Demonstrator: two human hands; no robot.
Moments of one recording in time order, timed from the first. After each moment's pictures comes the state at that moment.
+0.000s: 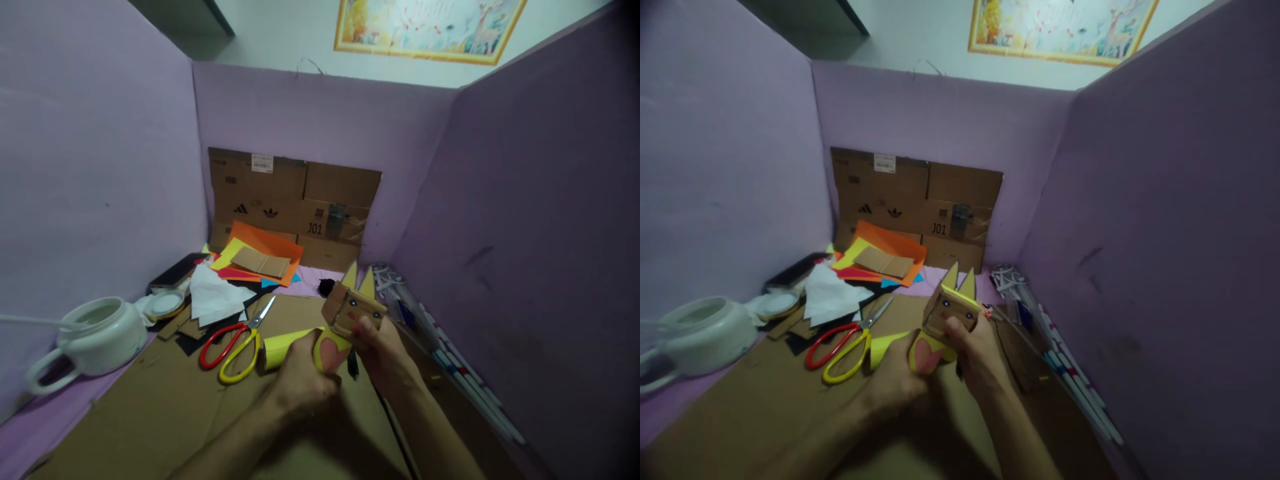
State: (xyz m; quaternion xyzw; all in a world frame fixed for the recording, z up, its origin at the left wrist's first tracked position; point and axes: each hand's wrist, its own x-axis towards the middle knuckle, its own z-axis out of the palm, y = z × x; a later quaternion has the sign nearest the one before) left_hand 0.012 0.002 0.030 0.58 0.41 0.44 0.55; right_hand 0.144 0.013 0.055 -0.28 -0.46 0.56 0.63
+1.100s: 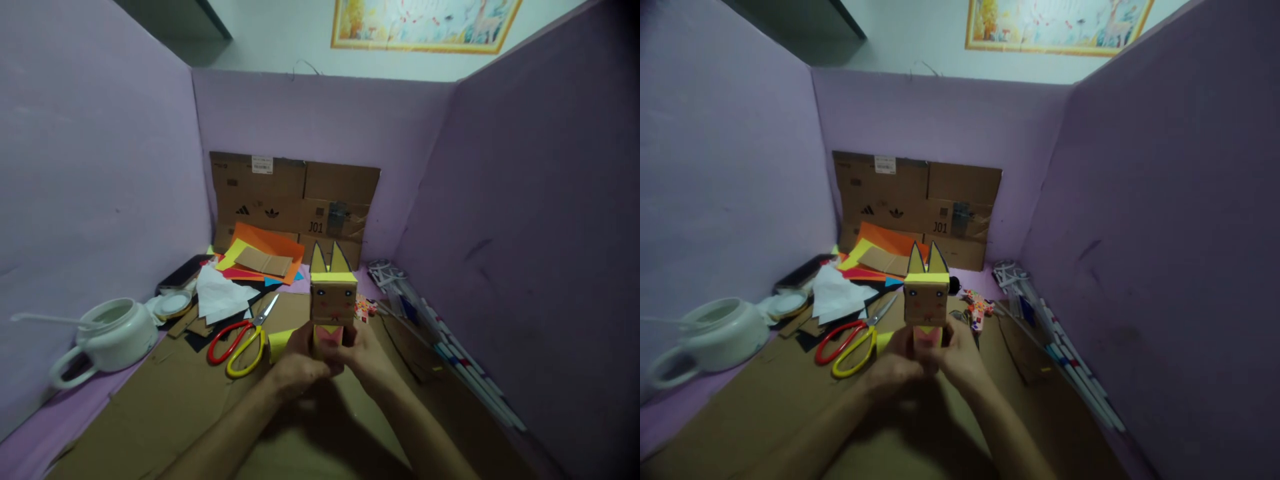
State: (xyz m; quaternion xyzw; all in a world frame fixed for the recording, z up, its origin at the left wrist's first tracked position) left_hand 0.004 0.010 0.032 0.57 0.31 0.48 0.59; right_hand 0.130 0.011 0.041 -0.39 -0.57 0.51 0.52
